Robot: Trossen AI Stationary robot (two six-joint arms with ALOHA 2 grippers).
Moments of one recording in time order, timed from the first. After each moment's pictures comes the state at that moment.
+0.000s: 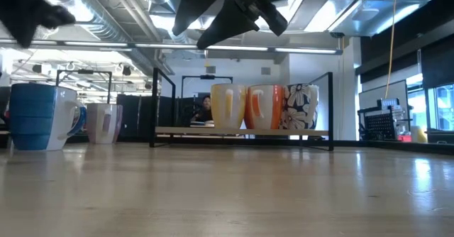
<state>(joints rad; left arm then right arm) -0.43 0.95 0.90 -1.25 -0.10 -0.49 0.42 2.06 1.64 -0.46 0.74 0.88</state>
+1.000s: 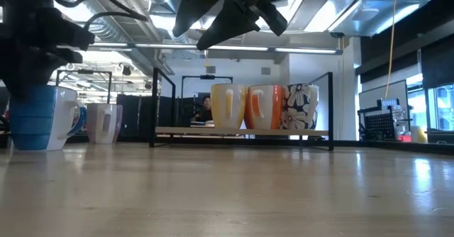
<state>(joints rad) -0.26 1.08 0.72 -1.18 -0.11 -0.33 0.42 2.06 1.64 -0.47 0.72 0.85</state>
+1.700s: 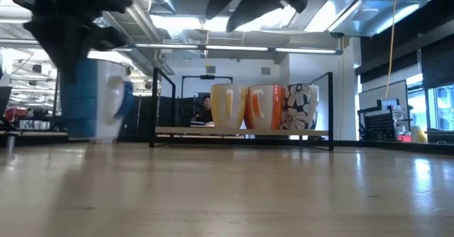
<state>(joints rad) -0.32 1.31 0.94 -0.94 -0.06 -0.12 0.42 1.95 1.64 -0.67 0.72 0.86</state>
